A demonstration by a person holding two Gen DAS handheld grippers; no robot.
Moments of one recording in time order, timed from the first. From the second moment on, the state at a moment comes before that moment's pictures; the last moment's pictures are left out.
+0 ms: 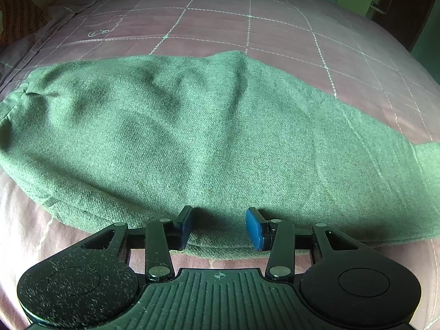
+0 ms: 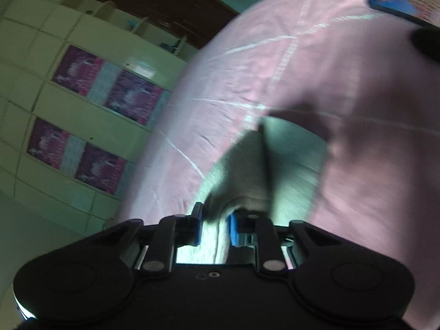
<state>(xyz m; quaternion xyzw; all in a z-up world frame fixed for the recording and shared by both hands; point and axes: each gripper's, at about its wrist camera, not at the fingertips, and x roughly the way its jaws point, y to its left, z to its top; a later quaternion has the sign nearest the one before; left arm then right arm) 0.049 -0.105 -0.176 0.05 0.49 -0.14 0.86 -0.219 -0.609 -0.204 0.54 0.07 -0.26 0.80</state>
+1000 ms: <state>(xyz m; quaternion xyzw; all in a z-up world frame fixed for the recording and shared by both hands) 0.045 -0.109 -0.179 0.07 0.48 -0.14 0.86 -0.250 -0.637 -0.202 0.50 0.17 -0.33 0.78</state>
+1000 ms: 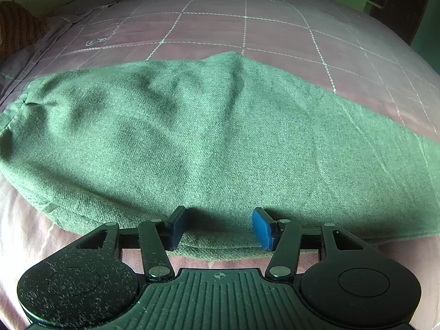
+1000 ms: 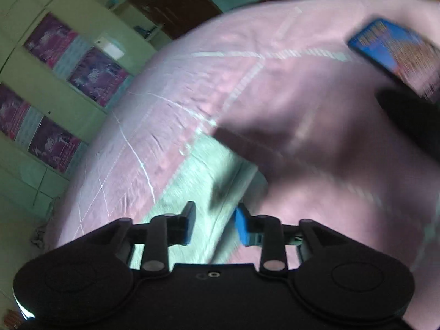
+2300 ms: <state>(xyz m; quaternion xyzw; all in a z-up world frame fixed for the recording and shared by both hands) 0.045 -0.176 -0.174 0.13 0.46 -0.18 0.86 -0.078 -0.475 -0.176 0.14 0.34 -0.17 0.91</state>
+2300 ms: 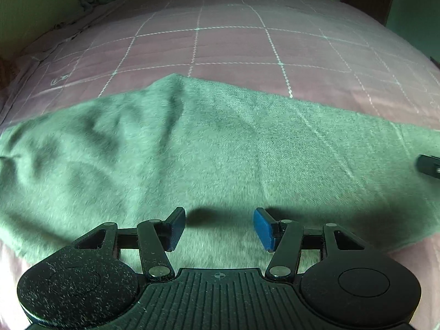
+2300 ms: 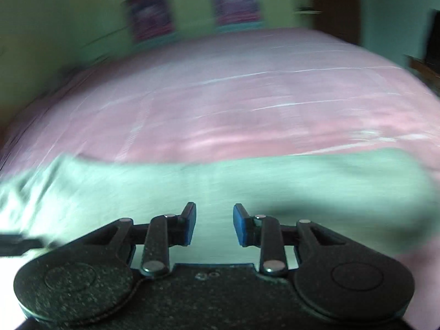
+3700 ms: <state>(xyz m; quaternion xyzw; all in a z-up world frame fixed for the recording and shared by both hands) 0.072 -0.069 -0.179 0.15 0.43 -0.10 0.89 -0.109 -0.554 -0.201 0.05 0.41 -0.33 0.85</state>
